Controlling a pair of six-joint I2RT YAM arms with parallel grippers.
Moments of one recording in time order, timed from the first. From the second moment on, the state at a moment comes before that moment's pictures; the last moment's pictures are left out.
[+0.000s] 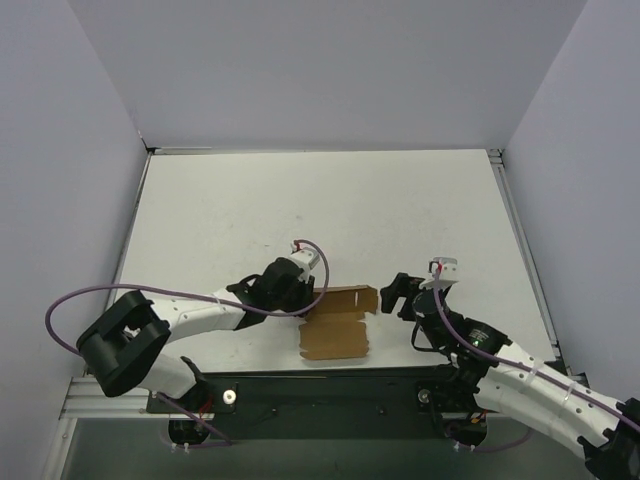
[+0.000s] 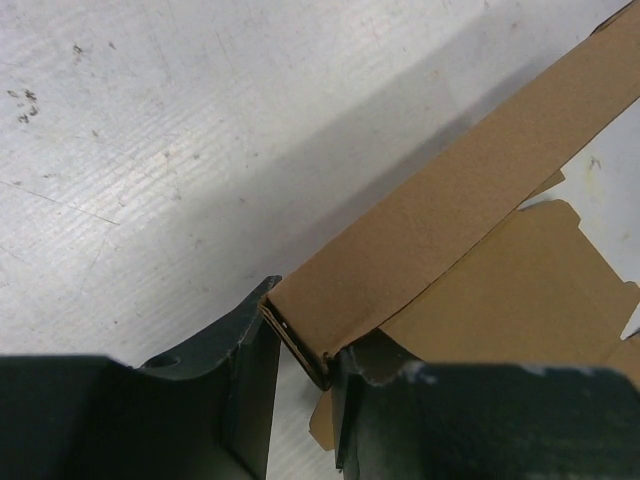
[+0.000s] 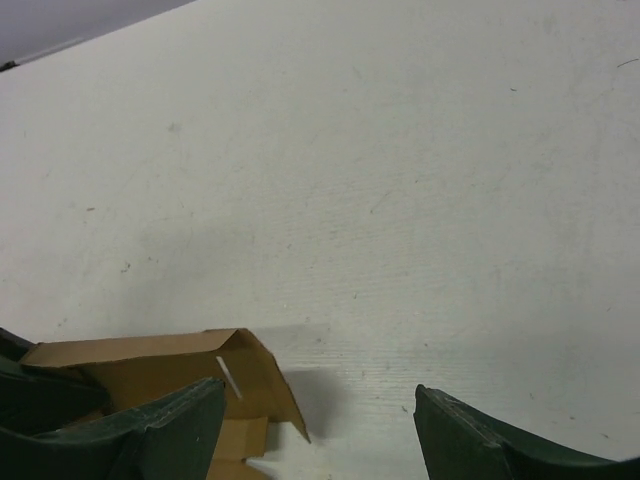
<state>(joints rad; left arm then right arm) -0.86 1.43 0.60 0.09 -0.03 -0.42 0.88 0.60 0.35 -0.31 0.60 0.73</state>
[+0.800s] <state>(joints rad) -0.80 1.27 0.52 0.05 0.22 -0.36 0.82 0.84 0.21 0.09 0.15 0.60</state>
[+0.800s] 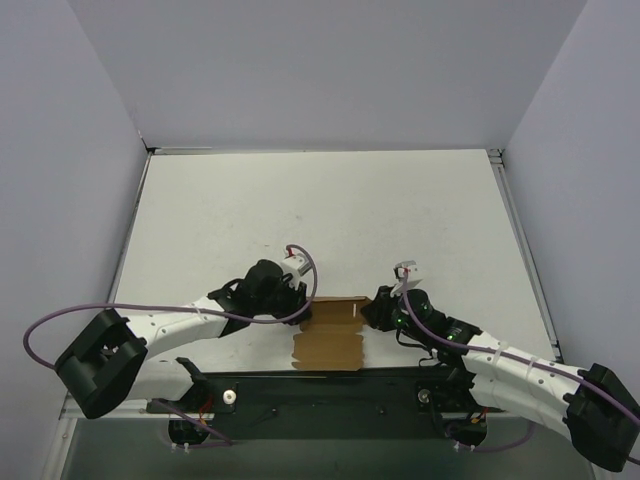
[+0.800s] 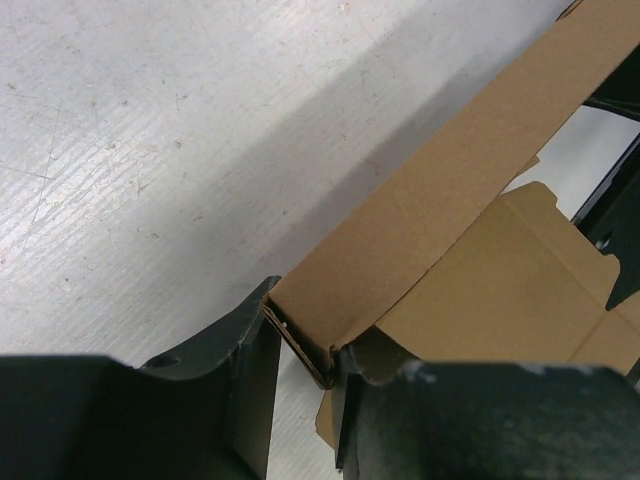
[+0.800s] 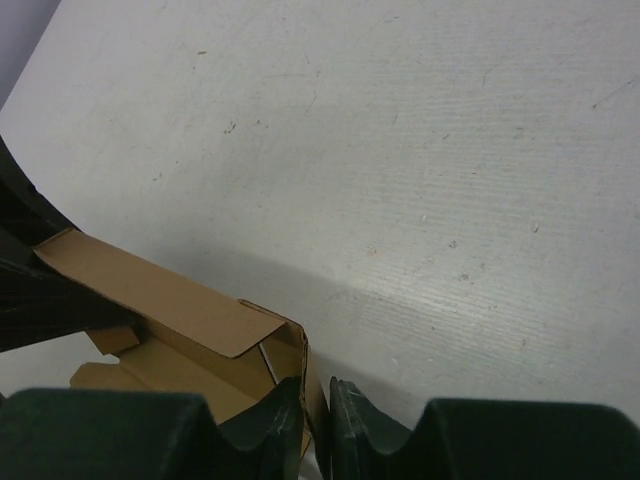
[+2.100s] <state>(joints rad) -0.60 0.95 0.29 0.23 0.21 -0.44 0.82 0.84 0.16 0.09 0.22 0.60</state>
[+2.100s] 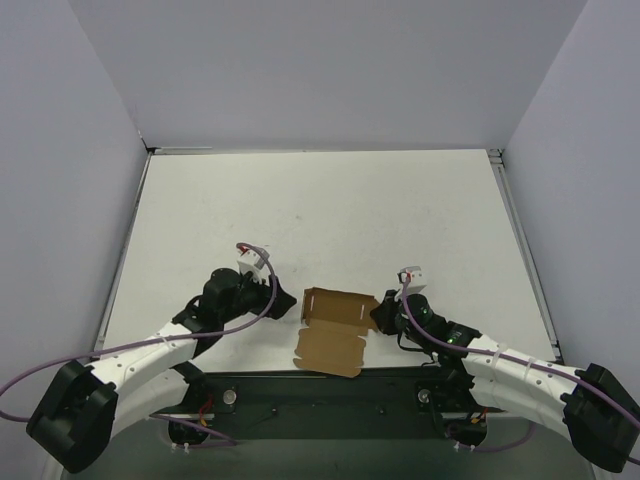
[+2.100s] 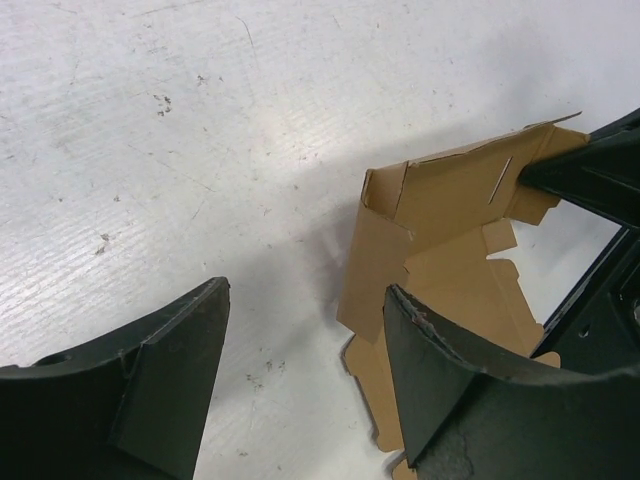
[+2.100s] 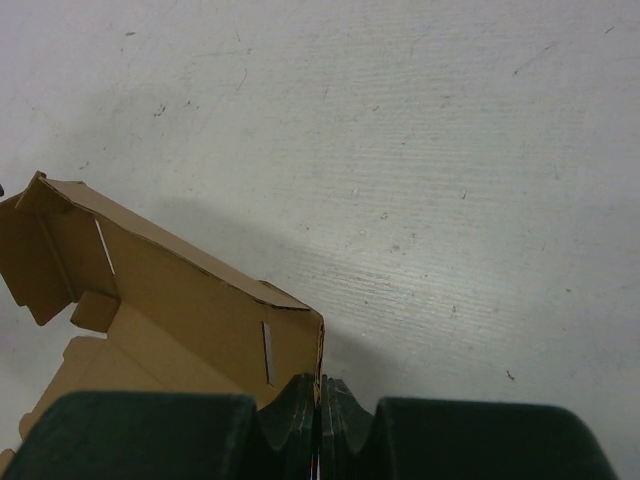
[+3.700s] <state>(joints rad) -0.59 1.25 0.21 0.74 0.44 -0.43 0.82 0.87 0.14 0.16 0.25 0.57</state>
